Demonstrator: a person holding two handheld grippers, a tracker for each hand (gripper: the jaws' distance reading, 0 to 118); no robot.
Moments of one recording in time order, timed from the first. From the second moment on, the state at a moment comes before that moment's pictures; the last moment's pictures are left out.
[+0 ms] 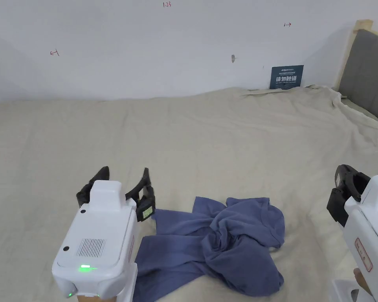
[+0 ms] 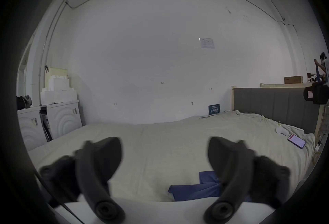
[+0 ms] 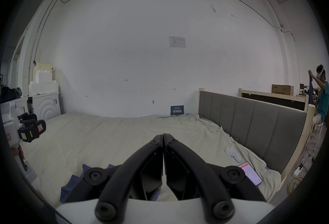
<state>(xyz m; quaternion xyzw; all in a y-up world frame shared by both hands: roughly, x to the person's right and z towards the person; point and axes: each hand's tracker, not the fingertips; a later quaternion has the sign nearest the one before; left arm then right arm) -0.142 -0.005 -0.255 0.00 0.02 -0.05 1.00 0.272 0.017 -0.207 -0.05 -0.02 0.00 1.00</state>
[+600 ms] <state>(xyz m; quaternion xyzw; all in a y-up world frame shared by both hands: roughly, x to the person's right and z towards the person) -0.154 -0.011 -0.263 -0.08 0.03 -0.03 1.00 0.205 0.061 -0.211 -0.05 -0.02 0.00 1.00</state>
